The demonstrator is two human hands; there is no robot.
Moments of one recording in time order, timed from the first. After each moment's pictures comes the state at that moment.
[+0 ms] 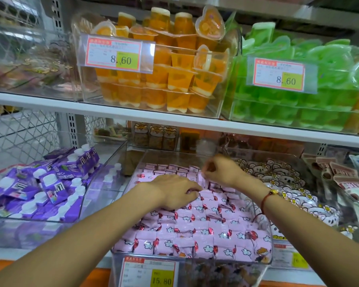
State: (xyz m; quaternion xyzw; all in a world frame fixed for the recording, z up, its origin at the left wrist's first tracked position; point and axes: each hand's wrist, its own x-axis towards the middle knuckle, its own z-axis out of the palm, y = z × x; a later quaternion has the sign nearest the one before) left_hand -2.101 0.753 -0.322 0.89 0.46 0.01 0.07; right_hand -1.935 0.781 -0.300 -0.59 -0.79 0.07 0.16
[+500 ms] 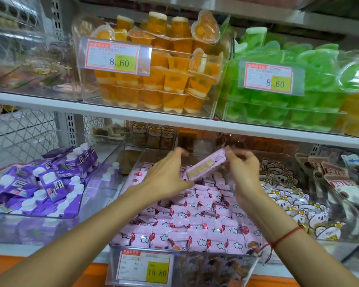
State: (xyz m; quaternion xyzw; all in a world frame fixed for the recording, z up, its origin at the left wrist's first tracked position) left_hand -2.100 0.738 -0.312 0.79 0.52 0.30 0.13; right_hand -1.938 0.724 -0.290 -0.52 -0.40 0.36 0.67
